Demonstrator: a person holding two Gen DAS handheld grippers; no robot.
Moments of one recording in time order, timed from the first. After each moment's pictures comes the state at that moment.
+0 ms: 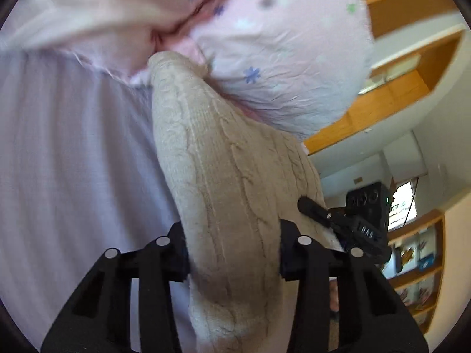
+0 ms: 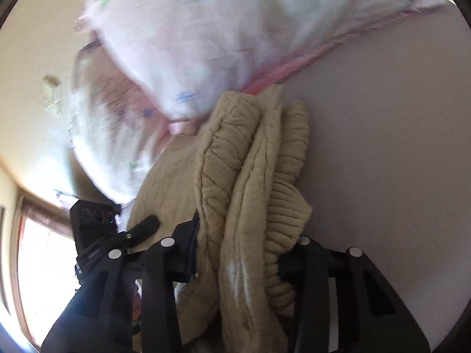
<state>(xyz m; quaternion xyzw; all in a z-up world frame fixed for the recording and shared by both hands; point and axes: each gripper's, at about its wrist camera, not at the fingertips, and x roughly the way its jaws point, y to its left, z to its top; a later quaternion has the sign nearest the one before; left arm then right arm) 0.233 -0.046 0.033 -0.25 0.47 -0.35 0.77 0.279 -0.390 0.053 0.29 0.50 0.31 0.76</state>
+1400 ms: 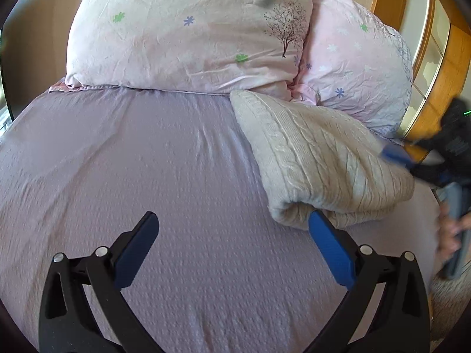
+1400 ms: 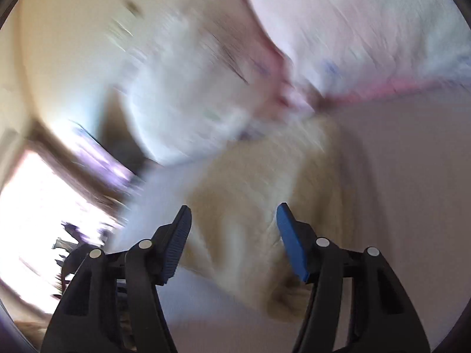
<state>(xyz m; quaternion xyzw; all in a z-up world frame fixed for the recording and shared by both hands) 0.079 0.062 0.038 -0.08 0.38 -0.08 0.92 0.197 -0.288 0.071 0.14 0.49 0.30 0.80</state>
